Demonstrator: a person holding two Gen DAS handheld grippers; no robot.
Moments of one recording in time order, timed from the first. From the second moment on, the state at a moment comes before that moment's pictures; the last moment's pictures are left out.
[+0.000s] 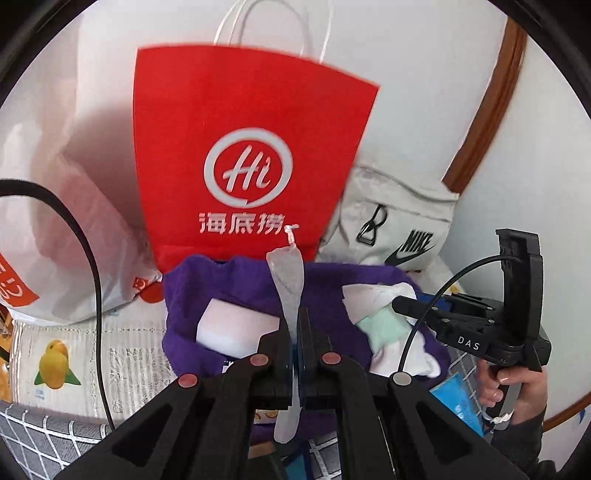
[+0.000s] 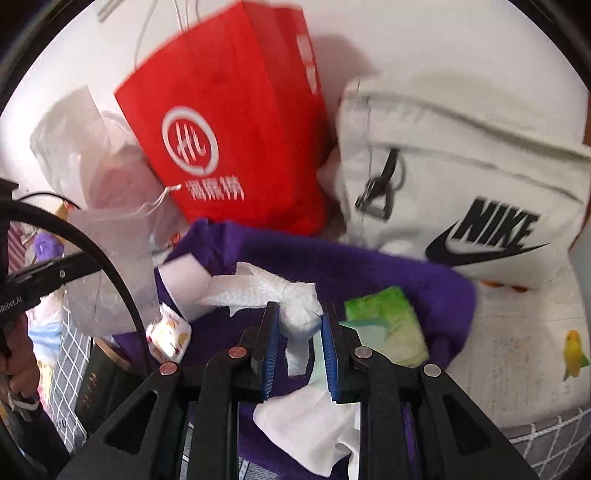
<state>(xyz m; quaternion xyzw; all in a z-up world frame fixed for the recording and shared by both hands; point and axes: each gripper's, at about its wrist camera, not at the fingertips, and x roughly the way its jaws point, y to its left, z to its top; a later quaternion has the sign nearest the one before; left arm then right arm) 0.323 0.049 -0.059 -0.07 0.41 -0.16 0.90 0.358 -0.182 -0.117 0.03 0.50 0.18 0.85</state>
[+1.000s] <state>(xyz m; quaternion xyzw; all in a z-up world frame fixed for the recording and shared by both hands) 0.352 0.026 -0.109 -0.09 0.48 -0.20 0.85 0.366 -0.178 -0.150 0.01 0.56 0.19 0.81</state>
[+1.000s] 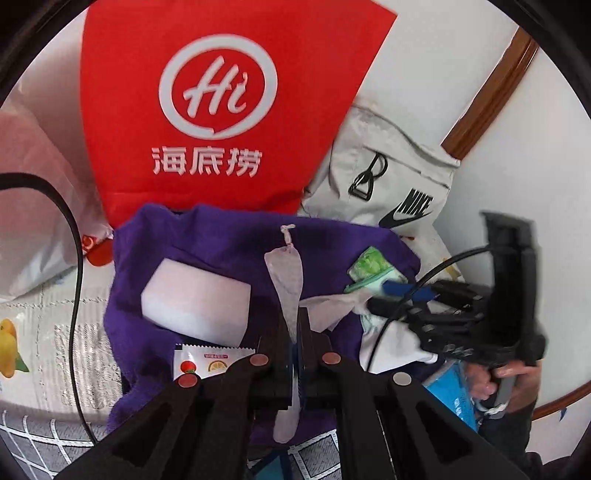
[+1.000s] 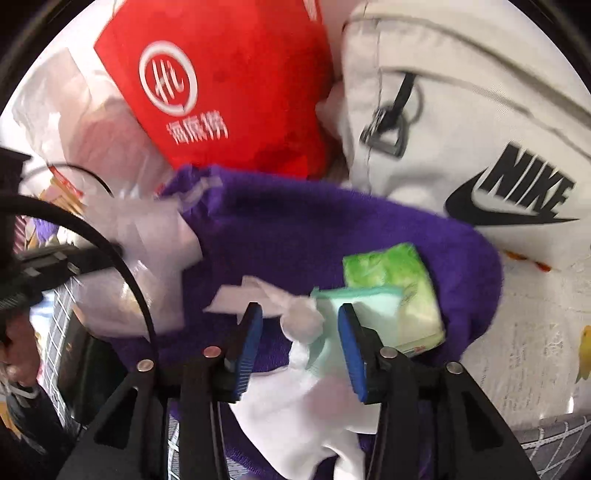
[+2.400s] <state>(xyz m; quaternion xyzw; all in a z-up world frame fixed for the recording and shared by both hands) 0.331 0.053 -0.061 -0.05 0.44 -0.10 0.89 0.265 -0.147 -0.044 -0.02 0.47 0.25 0.84</state>
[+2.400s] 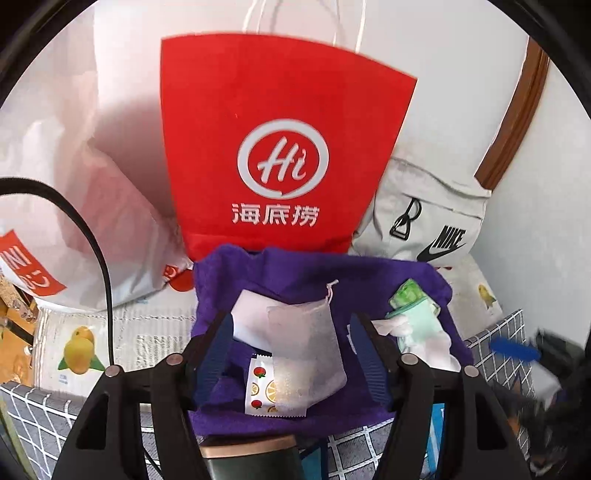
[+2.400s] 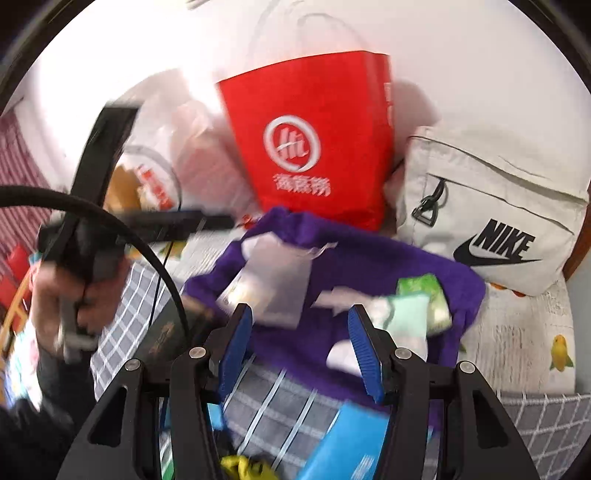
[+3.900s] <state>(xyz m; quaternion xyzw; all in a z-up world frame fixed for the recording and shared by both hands) 0.287 0.052 -0.008 -0.04 0.39 -0.16 0.91 0.143 -0.078 -0.147 -0.12 0.58 0.26 0.76</state>
